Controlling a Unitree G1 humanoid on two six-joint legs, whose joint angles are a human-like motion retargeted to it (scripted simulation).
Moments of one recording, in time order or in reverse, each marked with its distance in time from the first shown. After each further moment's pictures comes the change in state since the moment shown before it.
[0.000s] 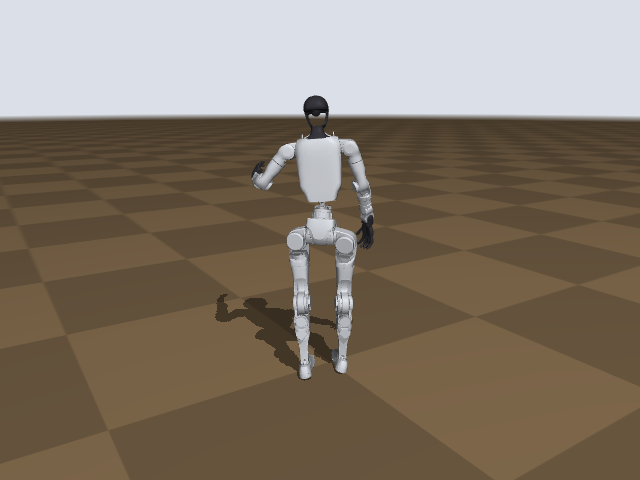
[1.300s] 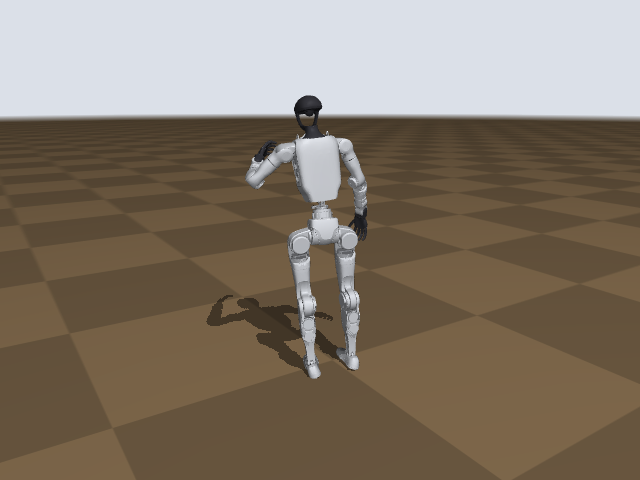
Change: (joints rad) left arm -0.432 0.113 -0.463 -0.330 -0.368 -0.101 -0.303; right arm 0.051 -0.157 -0.057 -0.056 0.084 -0.029 0.005; waist -0.017 0.030 0.079; left_leg -0.028 -0.019 -0.225 -0.003 0.046 -0.163; right_leg 0.090 -0.098 -0.215 -0.002 -0.049 -0.041
